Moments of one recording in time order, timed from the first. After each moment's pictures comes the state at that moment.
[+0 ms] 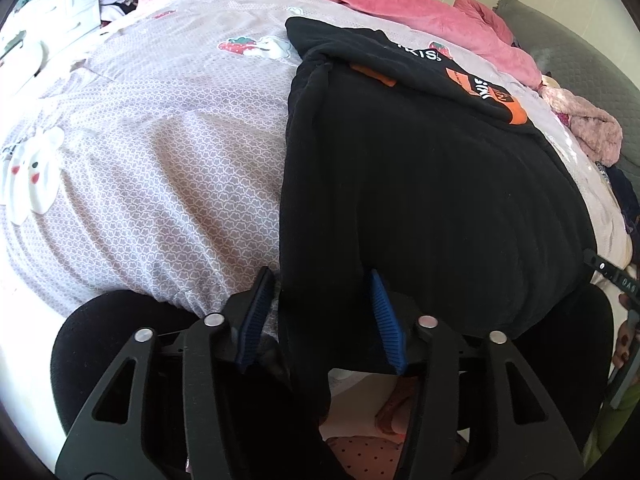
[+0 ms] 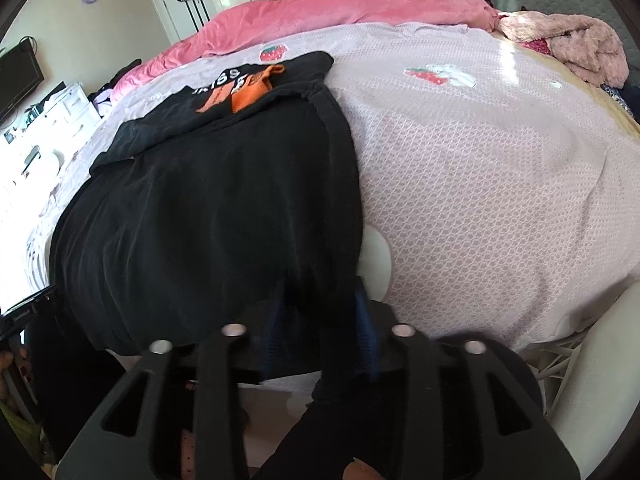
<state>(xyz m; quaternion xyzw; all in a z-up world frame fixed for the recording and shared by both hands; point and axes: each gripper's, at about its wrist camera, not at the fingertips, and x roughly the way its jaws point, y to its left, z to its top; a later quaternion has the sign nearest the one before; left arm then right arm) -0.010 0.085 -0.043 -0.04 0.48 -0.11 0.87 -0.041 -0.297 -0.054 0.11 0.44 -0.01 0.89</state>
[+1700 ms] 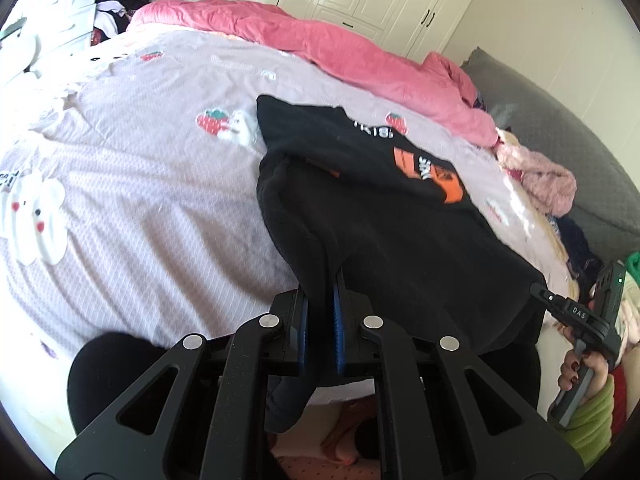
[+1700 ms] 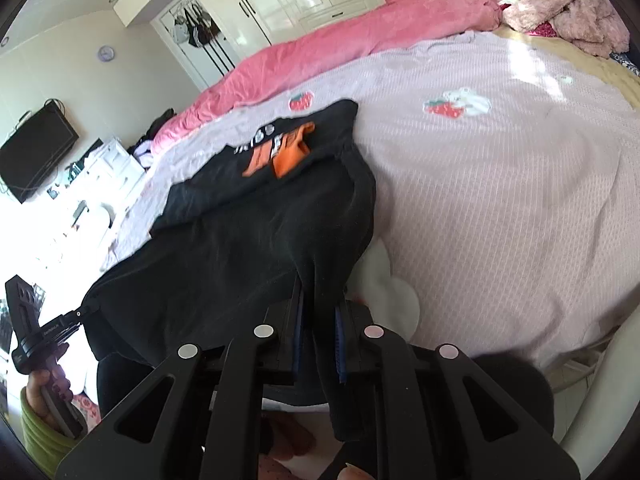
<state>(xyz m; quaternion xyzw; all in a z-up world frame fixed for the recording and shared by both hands) -0.006 0.091 0.035 -0.12 0.41 -0.17 0.89 -0.047 -0.320 0.000 0.22 0.37 0.06 0.90</state>
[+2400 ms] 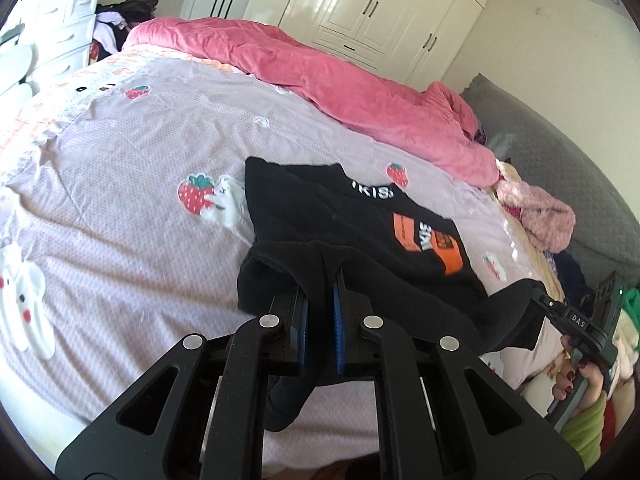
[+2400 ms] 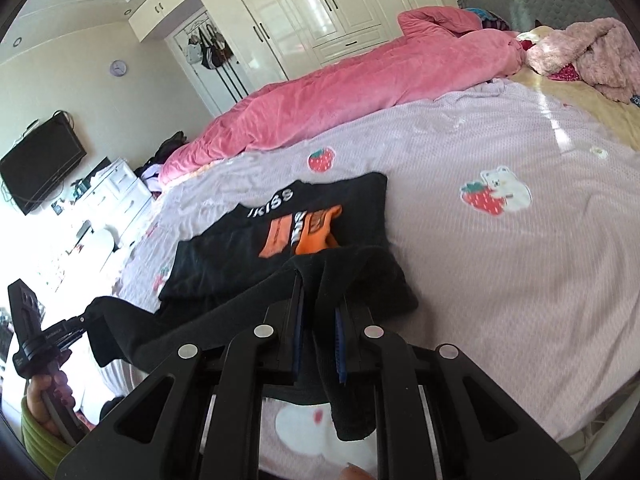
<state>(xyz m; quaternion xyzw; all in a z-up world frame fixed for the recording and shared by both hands) 0.069 0.090 0.072 -0.15 0.38 -0.16 0.90 0.035 -0.323 0.049 0.21 0.32 0.06 0.92</state>
